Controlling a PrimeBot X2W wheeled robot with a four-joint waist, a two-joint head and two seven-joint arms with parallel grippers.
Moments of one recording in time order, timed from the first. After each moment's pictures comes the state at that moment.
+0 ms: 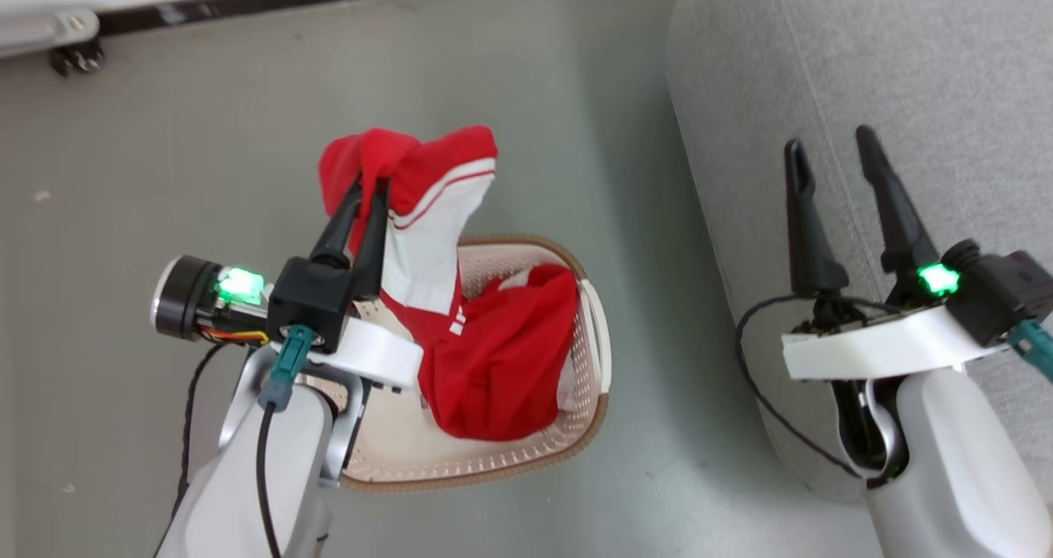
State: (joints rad) left arm -0.50 0.13 -0.33 0.32 -0.01 0.12 -0.25; right arm -0.36 -0.07 0.07 0.21 0.25 0.12 -0.25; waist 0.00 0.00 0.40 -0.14
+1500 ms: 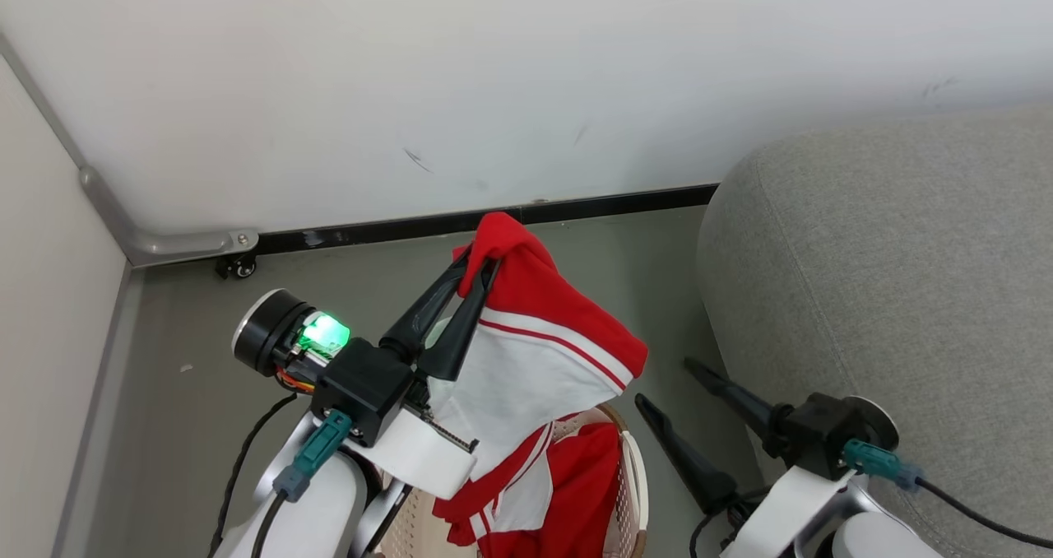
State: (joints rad) left arm -0.37 0.15 -0.43 0.12 -0.09 -0.08 -0.25; right arm -0.21 -0.31 0.55 0.26 0.40 0.12 -0.12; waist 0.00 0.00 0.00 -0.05
